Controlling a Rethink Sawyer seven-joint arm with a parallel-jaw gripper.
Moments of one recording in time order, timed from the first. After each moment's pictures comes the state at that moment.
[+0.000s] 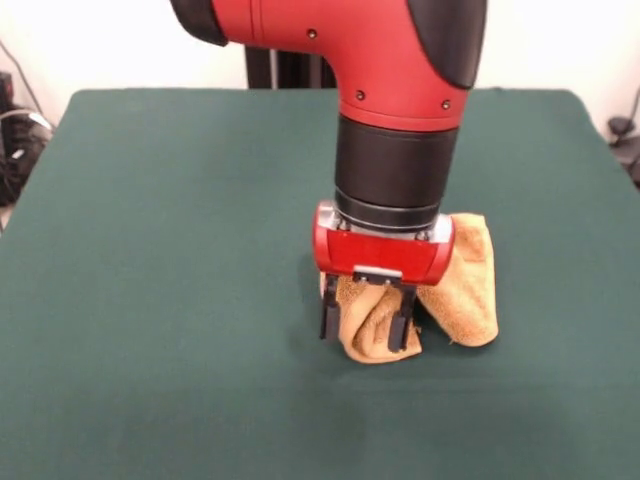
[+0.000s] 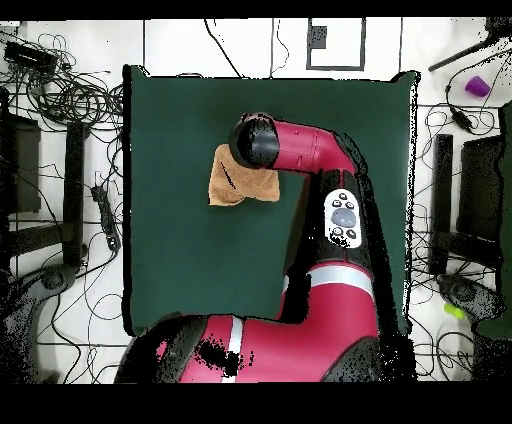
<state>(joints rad) -0.12 -0.32 -0.03 1.14 -0.03 0.46 1.80</state>
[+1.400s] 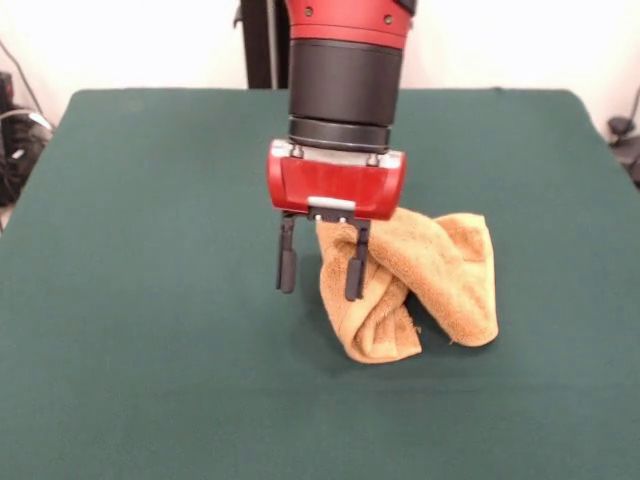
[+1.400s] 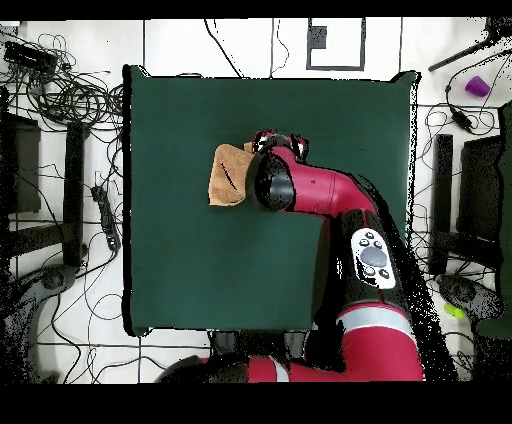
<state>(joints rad) -0.21 -0.48 0.02 1.45 -0.11 0.09 1.80</state>
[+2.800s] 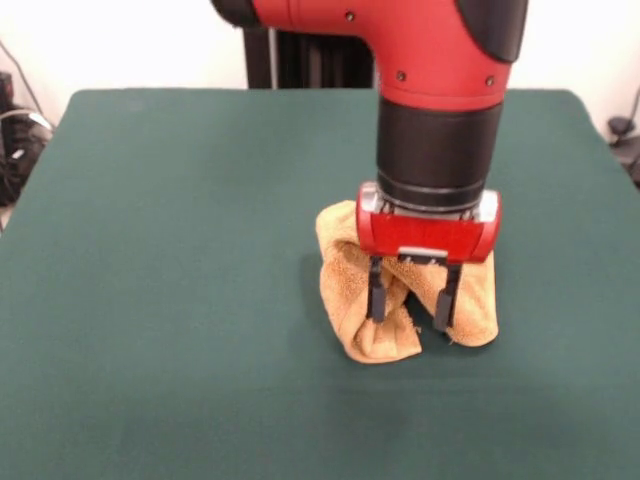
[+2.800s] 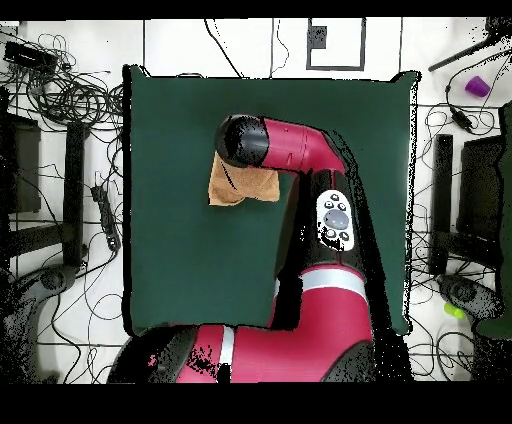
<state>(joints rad) -0.11 -0.34 0.00 1.15 0.02 0.54 1.80</state>
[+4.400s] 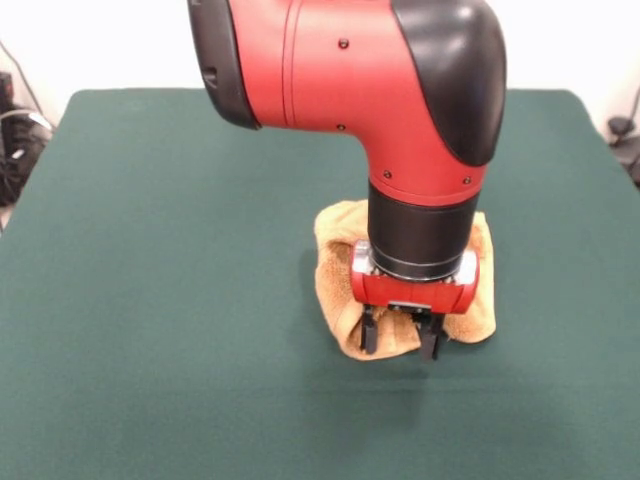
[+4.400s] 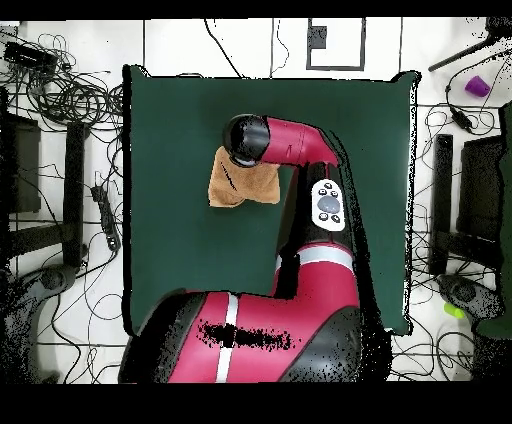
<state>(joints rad) -0.11 -0.19 -0.01 1.02 0.02 0.66 1.80</state>
